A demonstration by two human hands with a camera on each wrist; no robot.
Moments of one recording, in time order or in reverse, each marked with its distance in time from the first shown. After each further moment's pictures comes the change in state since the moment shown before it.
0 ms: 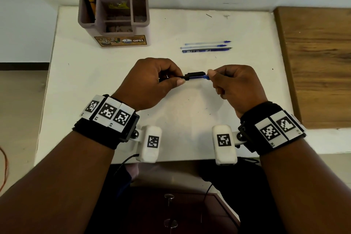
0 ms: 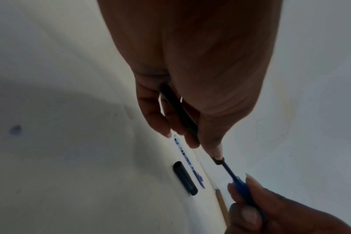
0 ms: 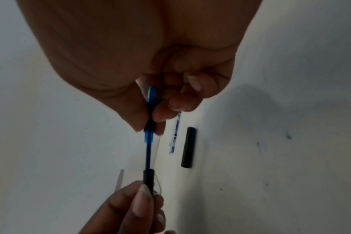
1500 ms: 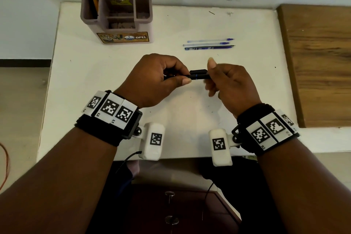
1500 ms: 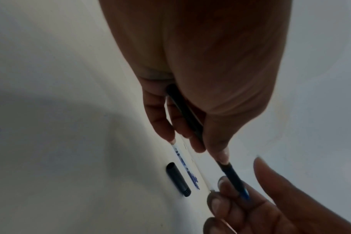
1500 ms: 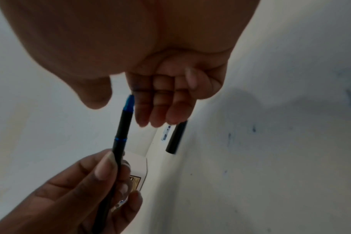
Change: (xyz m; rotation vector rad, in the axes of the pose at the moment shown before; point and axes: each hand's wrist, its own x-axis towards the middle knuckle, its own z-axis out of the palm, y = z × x) left_hand -0.002 0.009 -0.002 -0.044 -0.037 0.022; right_hand -0.007 -0.003 0.011 -0.039 -0.049 -0.120
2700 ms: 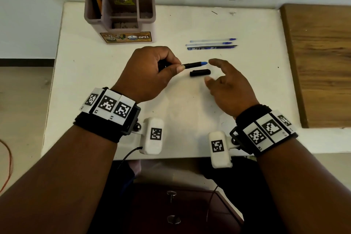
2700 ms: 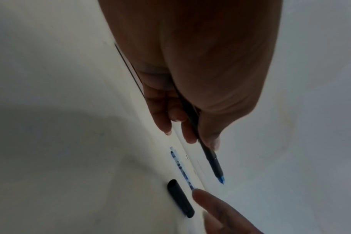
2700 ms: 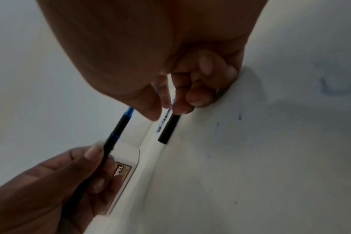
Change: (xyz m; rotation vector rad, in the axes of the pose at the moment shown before) left_hand 0.004 -0.011 -0.011 0.102 0.161 -0.012; right_hand 0.004 0.016 0.009 -0.206 -0.025 0.091
